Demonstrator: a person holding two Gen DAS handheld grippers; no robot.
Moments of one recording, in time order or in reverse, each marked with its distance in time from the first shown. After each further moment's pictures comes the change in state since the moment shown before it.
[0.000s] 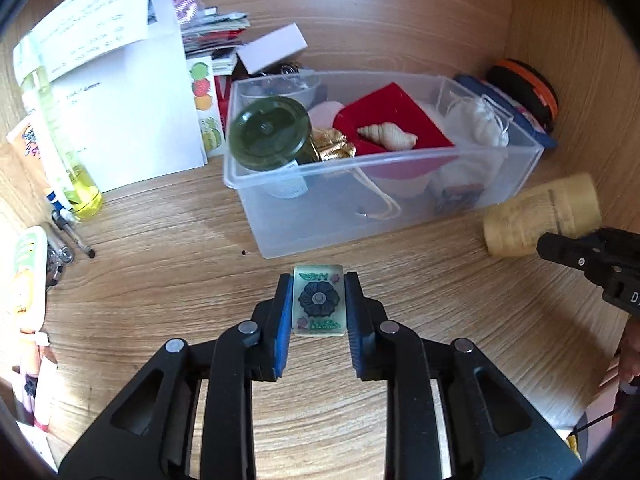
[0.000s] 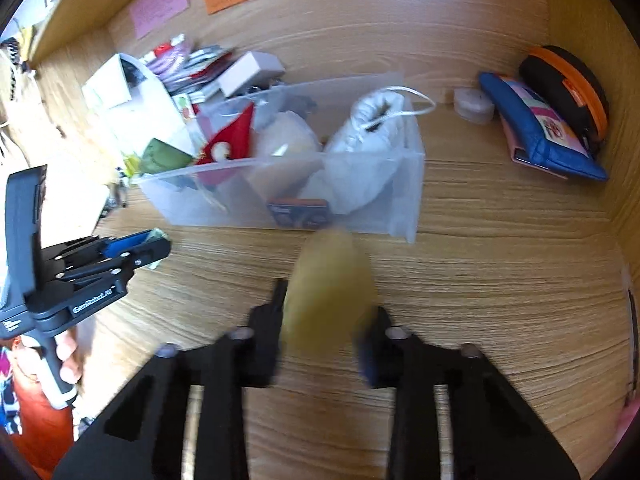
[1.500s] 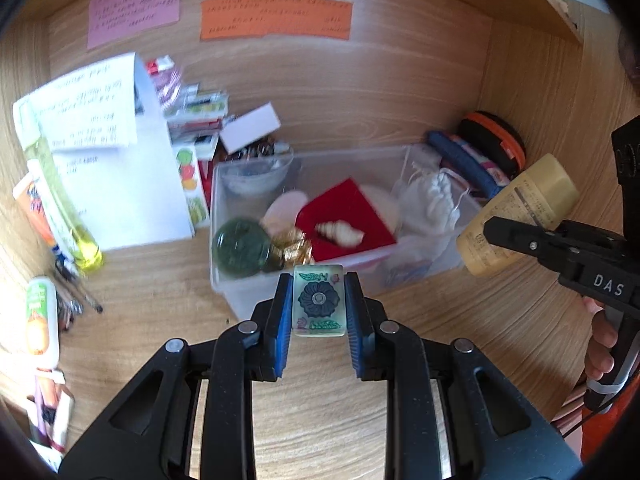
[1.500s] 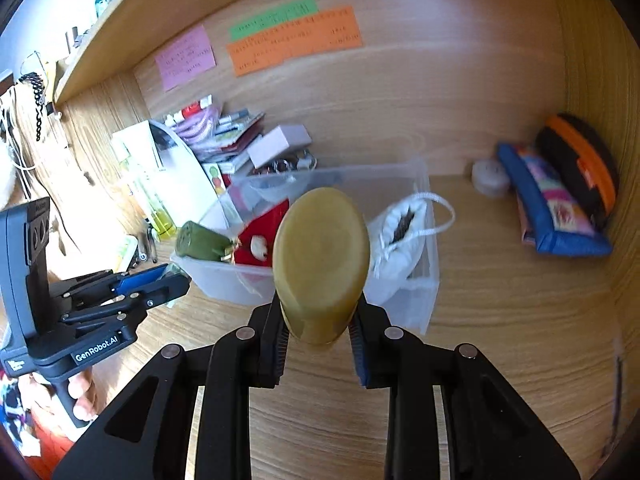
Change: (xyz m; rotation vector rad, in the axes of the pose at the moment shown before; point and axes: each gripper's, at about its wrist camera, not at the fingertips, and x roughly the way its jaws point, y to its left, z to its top) left arm -0.045 -0.020 0.045 0.013 -0.137 -0.057; right arm -0.030 0.011 0.048 -0.030 -0.155 0.061
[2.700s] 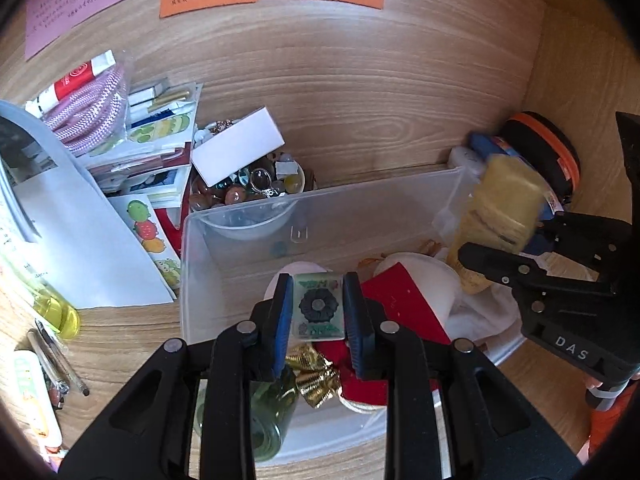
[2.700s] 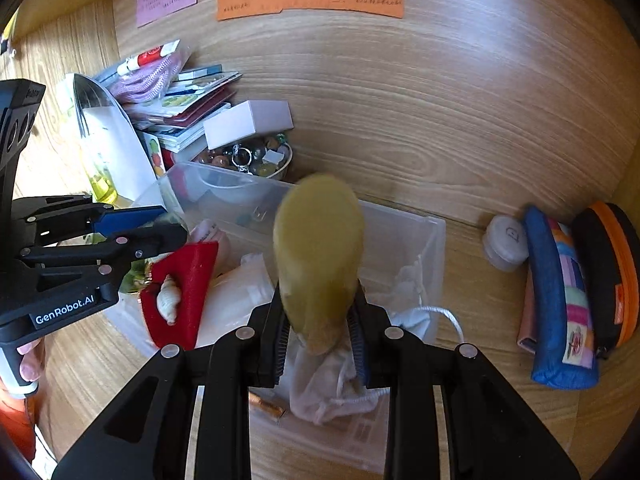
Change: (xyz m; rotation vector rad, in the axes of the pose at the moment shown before) left arm 0.097 0.013 0.069 -0.004 0.113 0.038; right arm 0.100 -0.008 0.059 -0.233 0.145 -0.107
